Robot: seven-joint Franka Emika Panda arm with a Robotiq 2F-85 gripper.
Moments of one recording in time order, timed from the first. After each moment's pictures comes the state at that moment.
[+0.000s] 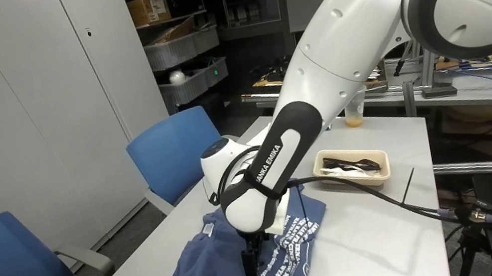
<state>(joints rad) 0.05 1.01 0.03 -1.52 -0.09 2.40 -0.11</state>
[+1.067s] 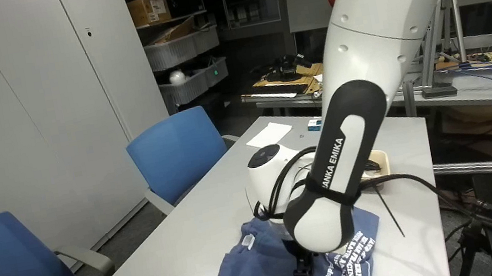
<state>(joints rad) 0.09 0.76 0.01 -2.05 -0.09 2.63 -0.03</state>
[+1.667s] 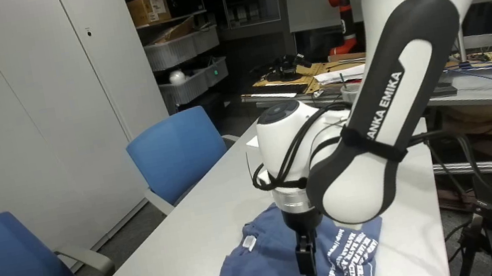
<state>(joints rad) 0.13 0.47 0.01 -2.28 -0.13 2.71 -0.03</state>
